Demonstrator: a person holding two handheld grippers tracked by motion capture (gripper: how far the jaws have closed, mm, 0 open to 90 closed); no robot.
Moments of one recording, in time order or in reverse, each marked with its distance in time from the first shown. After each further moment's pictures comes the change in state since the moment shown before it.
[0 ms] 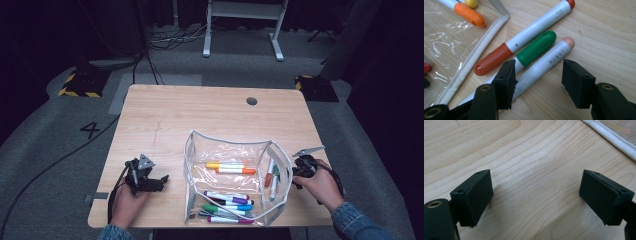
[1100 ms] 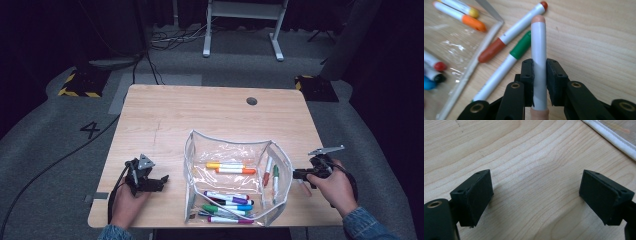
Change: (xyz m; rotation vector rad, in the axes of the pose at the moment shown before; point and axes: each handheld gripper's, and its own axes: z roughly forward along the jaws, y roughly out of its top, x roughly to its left) left arm 0.000 0.000 0.000 0.000 0.000 0.000; right arm -0.007 -0.007 -0.047 -0.050 -0.013 0.087
